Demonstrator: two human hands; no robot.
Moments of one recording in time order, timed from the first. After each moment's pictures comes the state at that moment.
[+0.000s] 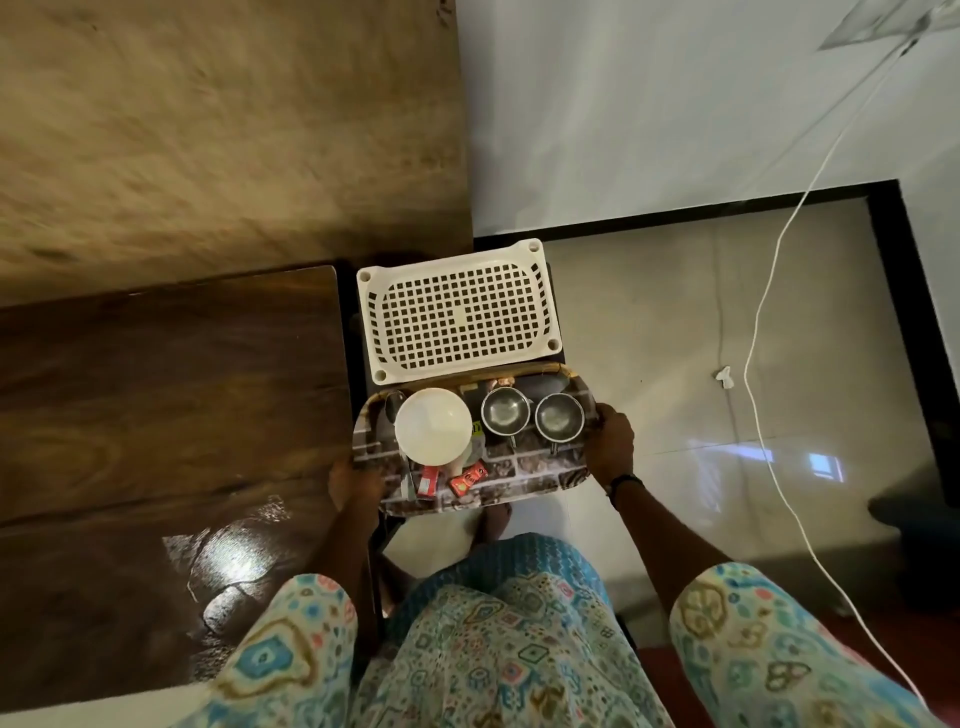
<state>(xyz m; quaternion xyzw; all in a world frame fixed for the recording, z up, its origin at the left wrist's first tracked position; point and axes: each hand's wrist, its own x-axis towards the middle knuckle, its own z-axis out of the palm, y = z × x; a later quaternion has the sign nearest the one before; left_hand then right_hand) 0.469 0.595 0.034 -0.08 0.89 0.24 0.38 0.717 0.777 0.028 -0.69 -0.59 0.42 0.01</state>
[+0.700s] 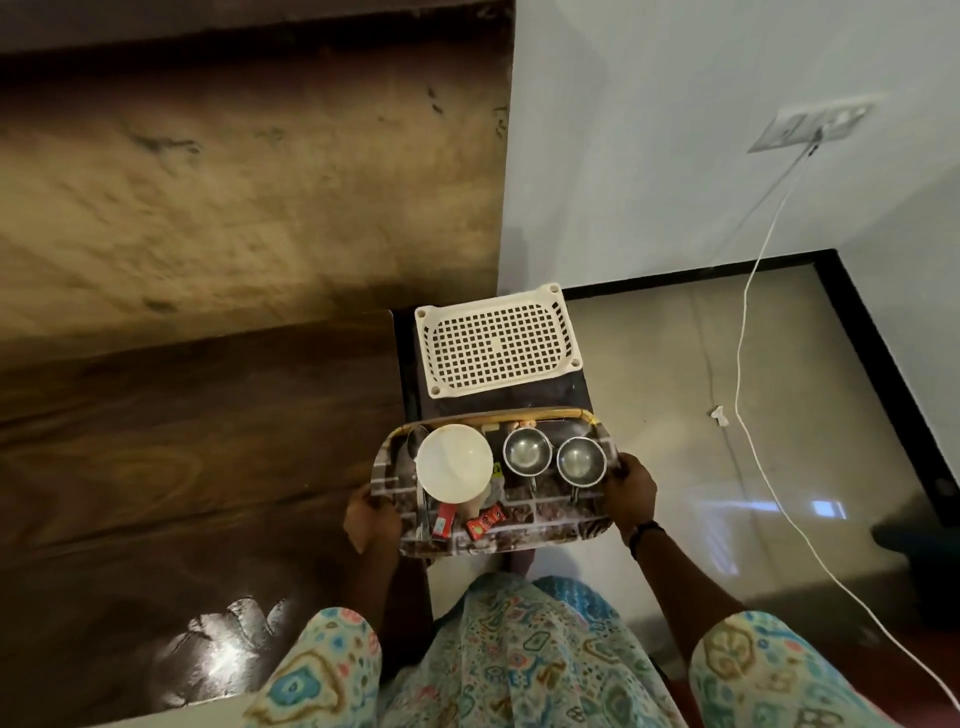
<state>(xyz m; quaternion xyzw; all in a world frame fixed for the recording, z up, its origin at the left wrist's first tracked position) 0.461 0.523 0.116 -0.06 0.90 0.30 0.30 0.716 0.679 0.098 -0.73 -0.53 0.41 0.13</state>
